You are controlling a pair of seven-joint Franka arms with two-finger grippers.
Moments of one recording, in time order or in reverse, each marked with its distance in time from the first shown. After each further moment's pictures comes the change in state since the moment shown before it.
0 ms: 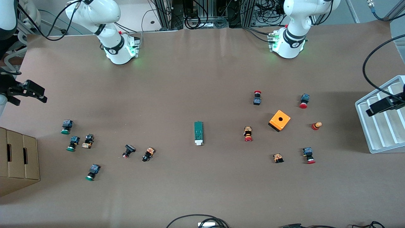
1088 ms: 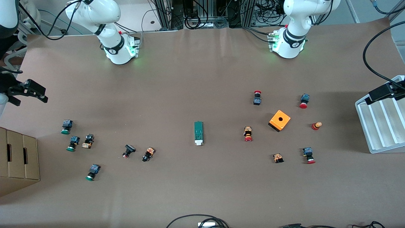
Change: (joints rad) left arm -0.008 -0.038 -0.018 0.012 -0.011 -0.018 0.129; right arm 0.001 0.002 0.015 0.012 0.000 -0.001 -0.001
